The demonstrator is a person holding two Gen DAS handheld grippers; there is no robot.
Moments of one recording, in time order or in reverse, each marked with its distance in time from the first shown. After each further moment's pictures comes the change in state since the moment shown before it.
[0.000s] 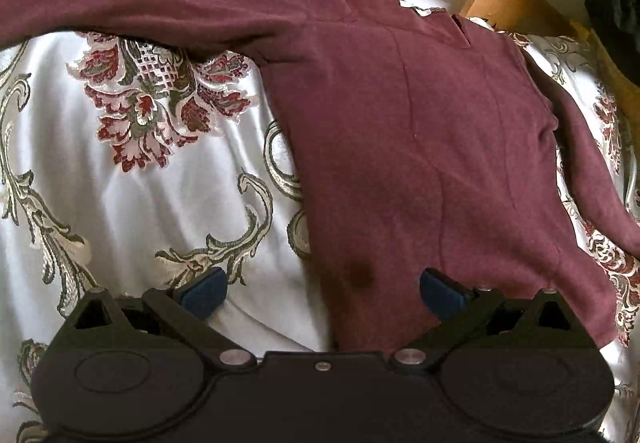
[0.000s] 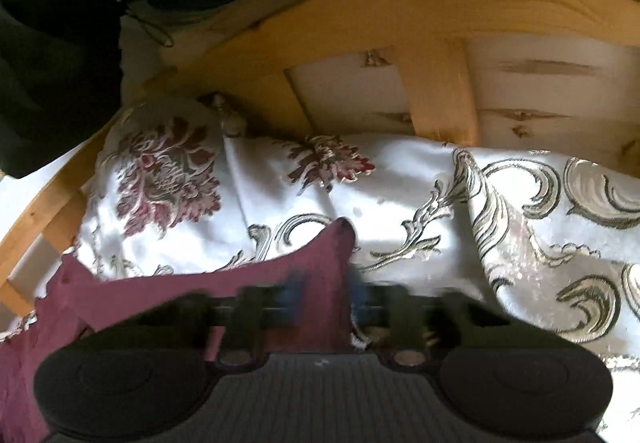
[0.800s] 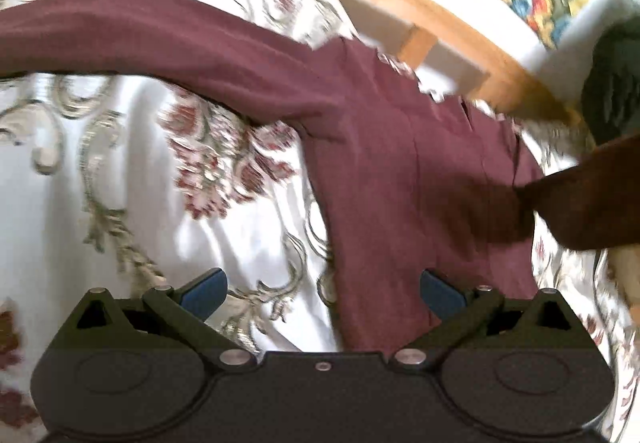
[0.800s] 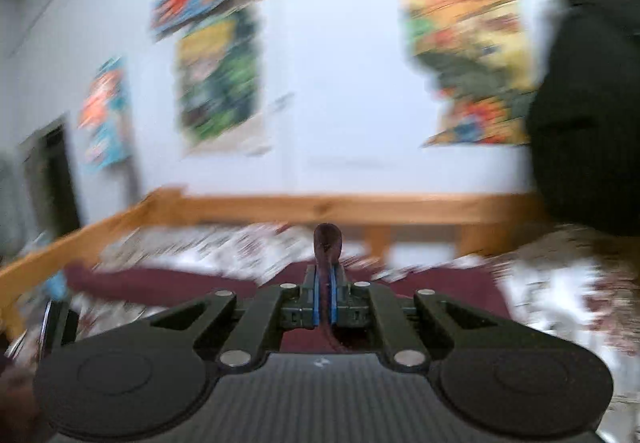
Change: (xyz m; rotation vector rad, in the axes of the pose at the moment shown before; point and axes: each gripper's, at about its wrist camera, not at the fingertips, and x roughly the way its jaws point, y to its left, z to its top) left arm -0.064 0.040 0.008 -0.151 -0.165 -0.047; right arm -0.178 0.297 -0.109 -0.829 -0.012 0.868
